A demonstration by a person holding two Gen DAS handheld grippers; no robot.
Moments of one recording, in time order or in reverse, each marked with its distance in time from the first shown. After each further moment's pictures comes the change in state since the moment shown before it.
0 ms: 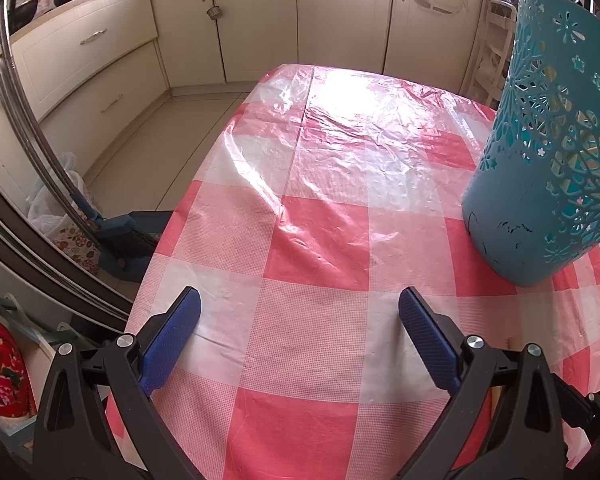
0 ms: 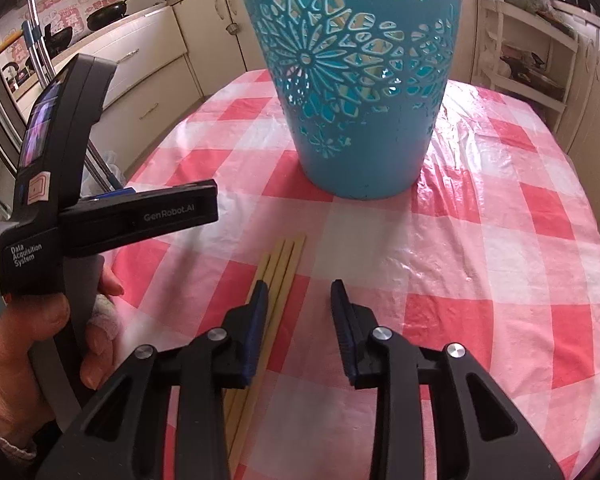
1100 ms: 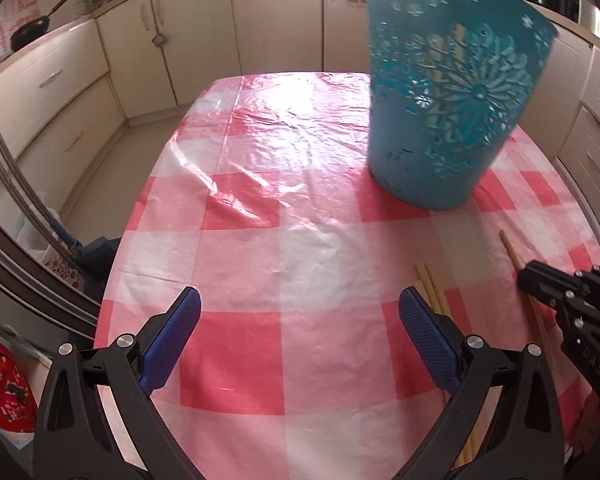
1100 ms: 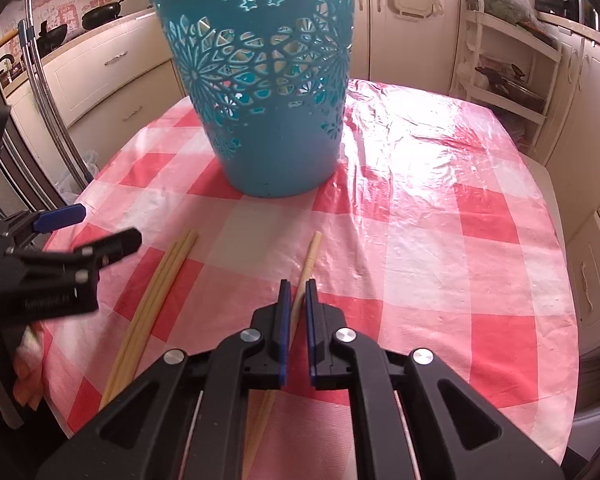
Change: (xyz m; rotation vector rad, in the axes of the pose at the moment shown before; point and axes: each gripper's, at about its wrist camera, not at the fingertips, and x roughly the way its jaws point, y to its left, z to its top) left arm -0.046 -0.036 -0.043 0.196 -0.041 -0.104; right arm -0.013 -0.055 -0.011 -0.046 -0.046 -0.072
